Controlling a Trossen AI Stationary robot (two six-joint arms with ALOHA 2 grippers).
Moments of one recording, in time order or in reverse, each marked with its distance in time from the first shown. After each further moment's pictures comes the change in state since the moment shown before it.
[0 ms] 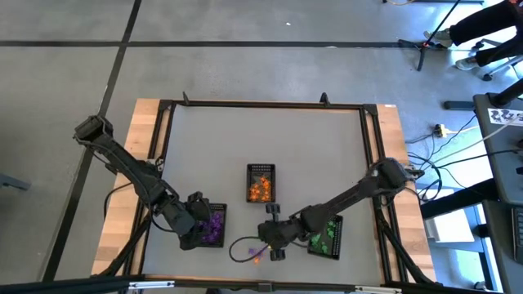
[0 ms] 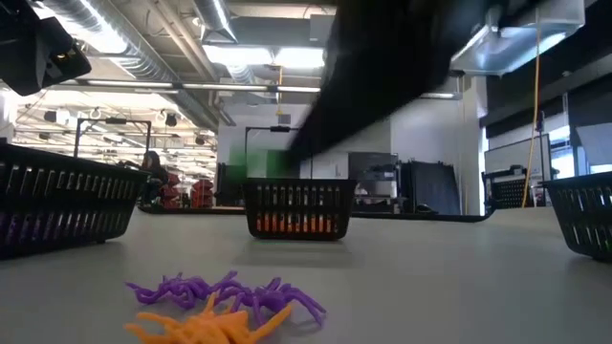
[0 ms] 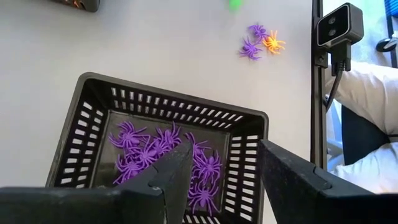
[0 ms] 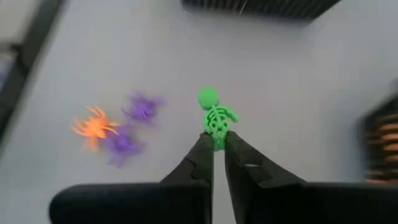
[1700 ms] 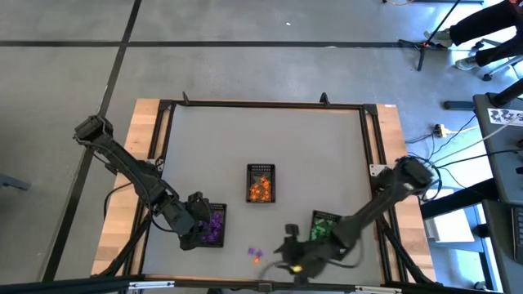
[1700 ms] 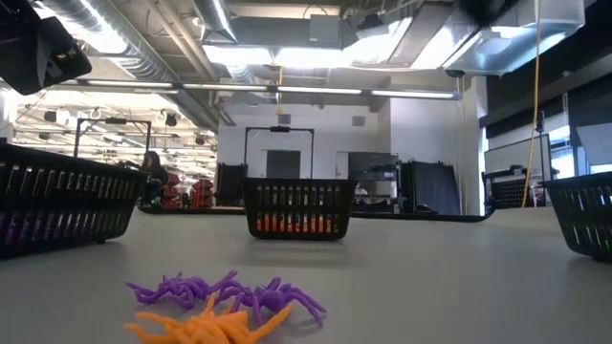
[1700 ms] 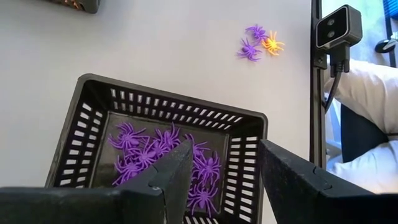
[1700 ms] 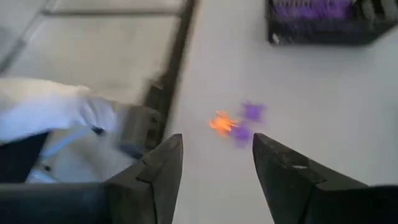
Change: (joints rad) left arm 0.000 0.000 0.000 0.006 0.000 0.000; right arm 0.201 -0.181 -0.095 0.082 0.062 0.191
